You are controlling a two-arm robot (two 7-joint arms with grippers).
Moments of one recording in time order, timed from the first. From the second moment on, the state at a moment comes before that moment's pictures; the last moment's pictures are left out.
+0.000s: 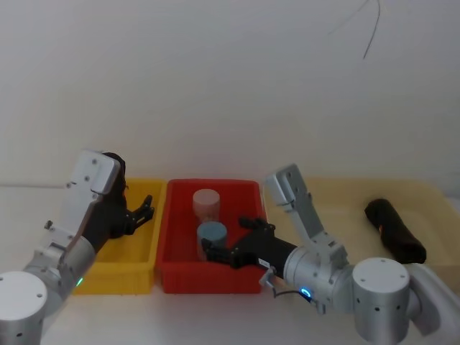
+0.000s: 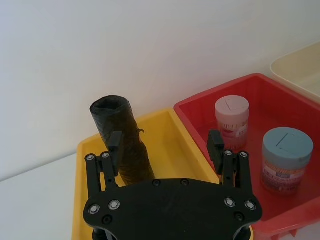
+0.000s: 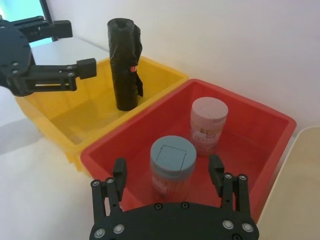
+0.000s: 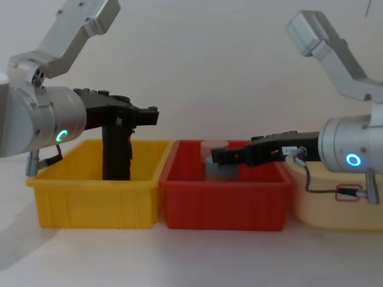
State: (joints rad) left arm -0.44 0.26 0.42 -1.50 -0.14 0.27 -0.02; right arm 0.49 0.22 -0.43 -1.35 0.23 0.33 0.38
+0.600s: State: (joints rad) left arm -0.44 0.26 0.42 -1.50 -0.14 0.27 -0.02; right arm 0.56 0.20 -0.44 -1.22 0.24 0.29 0.38
